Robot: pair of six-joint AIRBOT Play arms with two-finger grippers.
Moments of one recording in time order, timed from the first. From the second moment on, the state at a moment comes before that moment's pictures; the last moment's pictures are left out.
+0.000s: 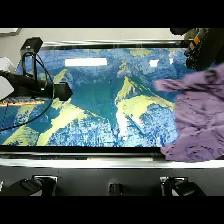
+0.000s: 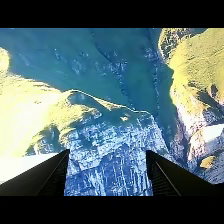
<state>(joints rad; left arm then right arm) -0.46 -1.15 1.54 1.60 -1.35 -1.88 0.24 -0.76 1.60 -2.51 1.57 2.13</state>
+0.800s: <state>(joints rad) -0.46 -1.15 1.54 1.60 -1.35 -1.88 -0.51 -0.93 1.62 -2.52 1.10 2.27</state>
